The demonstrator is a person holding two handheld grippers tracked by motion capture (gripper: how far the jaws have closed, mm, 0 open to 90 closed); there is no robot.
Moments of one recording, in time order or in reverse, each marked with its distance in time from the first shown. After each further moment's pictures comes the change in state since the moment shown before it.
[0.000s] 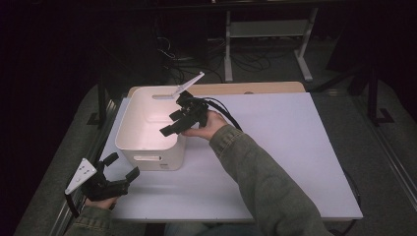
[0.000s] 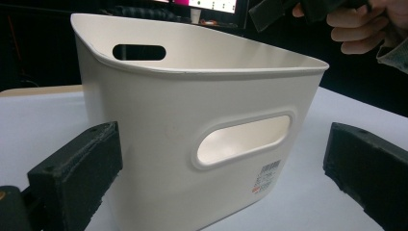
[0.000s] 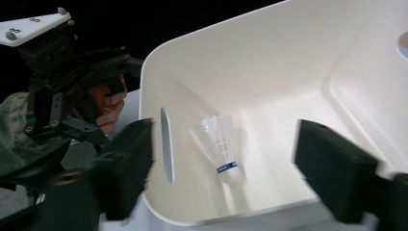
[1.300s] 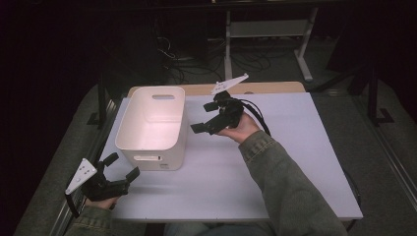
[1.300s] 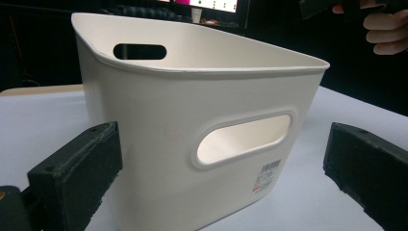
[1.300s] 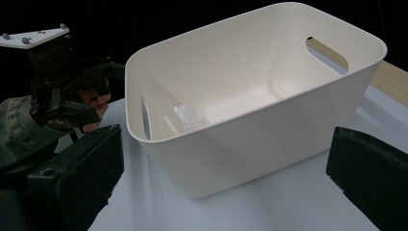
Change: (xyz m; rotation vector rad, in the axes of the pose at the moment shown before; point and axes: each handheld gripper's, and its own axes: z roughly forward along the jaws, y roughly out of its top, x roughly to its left) left arm 0.000 0.000 0.000 -0.003 0.004 0.001; right arm -0.005 -0.049 -0.074 -0.147 -0.097 0.049
